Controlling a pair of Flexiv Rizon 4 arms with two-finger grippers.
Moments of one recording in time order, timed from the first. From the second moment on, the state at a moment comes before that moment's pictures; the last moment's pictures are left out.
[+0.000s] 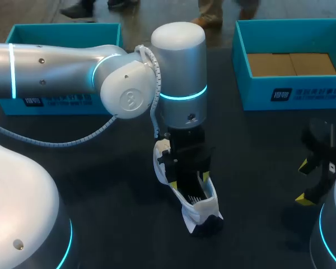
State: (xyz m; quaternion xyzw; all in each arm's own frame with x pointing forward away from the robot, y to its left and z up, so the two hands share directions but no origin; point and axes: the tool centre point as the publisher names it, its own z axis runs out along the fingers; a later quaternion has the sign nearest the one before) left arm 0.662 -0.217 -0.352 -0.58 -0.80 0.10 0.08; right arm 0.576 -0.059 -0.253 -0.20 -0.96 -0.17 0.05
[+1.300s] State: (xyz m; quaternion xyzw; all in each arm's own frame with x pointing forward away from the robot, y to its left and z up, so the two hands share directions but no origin) left arm 0.670 -0.206 -0.349 -0.56 -0.82 0.14 0.04; right arm 0.576 -0.059 -0.253 -0.20 -0.96 -0.17 0.05
